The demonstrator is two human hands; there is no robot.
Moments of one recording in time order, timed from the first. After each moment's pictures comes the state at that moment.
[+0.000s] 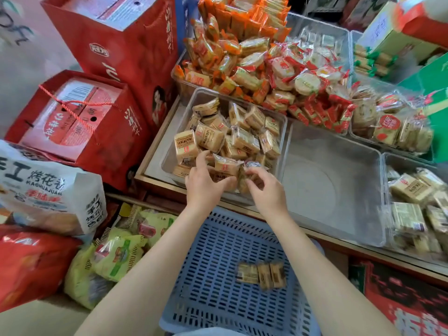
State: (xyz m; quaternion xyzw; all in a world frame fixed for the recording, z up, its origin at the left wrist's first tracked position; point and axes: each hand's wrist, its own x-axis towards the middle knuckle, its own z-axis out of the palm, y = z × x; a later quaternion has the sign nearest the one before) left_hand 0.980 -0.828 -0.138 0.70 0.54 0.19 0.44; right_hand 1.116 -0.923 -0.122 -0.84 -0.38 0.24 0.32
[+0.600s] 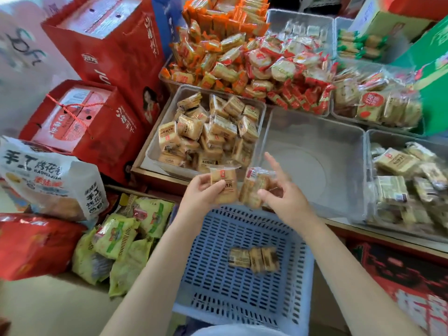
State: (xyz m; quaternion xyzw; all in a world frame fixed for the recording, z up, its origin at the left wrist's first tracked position) left_hand 0.977 -0.928 -0.099 0.43 0.51 0.21 0.71; right_hand 1.153 -1.045 -0.059 -0.73 -0.38 0.40 0.40
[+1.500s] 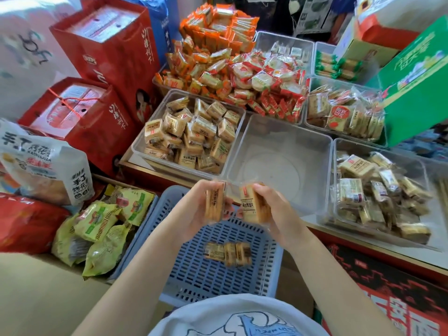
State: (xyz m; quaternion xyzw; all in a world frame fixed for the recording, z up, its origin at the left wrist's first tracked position) left_hand 0.997 -1.013 -0.040 0.37 0.37 0.12 0.84; right_hand 1.161 -1.118 -0.023 -0.58 -0.19 0.60 0.52
